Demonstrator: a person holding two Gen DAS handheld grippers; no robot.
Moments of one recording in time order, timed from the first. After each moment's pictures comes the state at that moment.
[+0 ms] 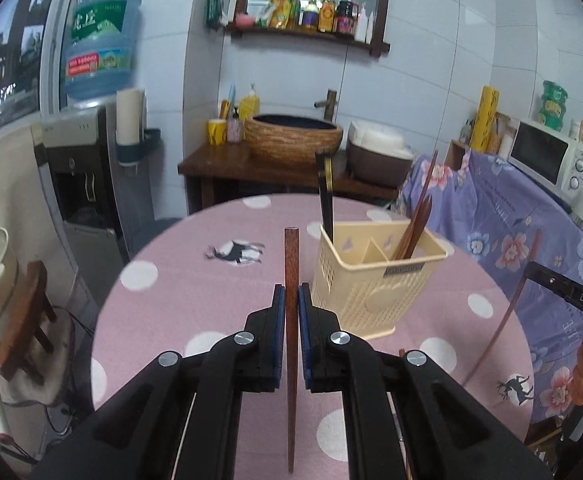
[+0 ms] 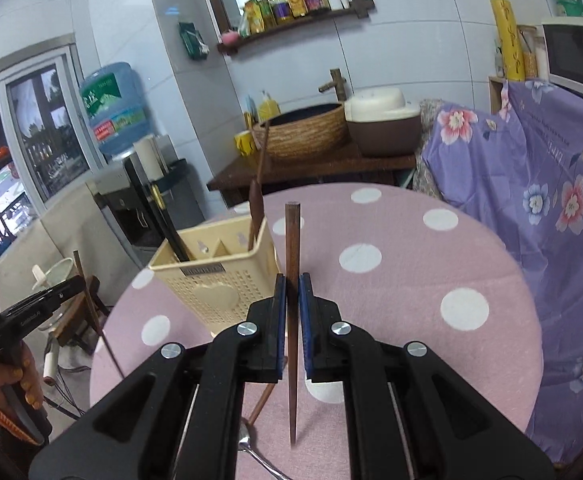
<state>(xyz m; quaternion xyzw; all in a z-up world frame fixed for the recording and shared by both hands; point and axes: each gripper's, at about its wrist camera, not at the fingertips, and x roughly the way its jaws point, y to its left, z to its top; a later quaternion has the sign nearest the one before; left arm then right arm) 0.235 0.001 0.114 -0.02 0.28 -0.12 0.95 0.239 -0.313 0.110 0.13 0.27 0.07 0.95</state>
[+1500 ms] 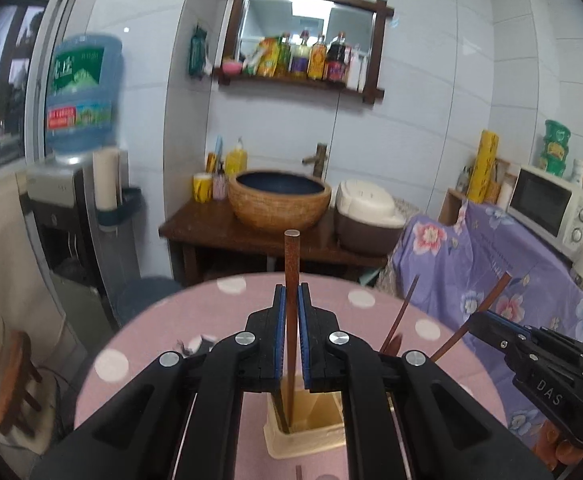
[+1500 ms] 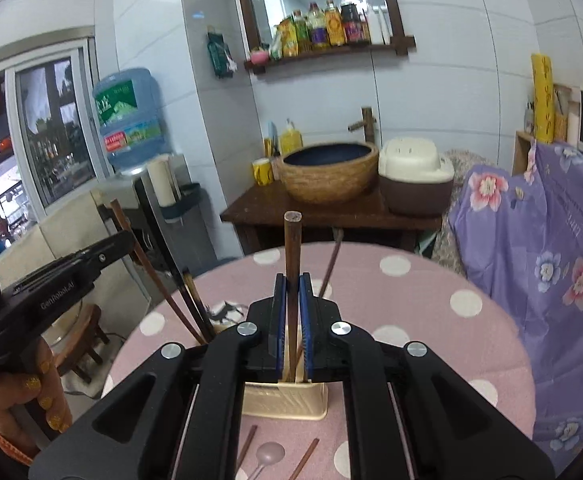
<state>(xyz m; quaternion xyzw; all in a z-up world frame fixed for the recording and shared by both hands) 0.308 -0.059 0.180 -0.04 0.23 -0.12 0.96 0.321 -0.259 0.183 0.08 0.25 0.08 0.96</state>
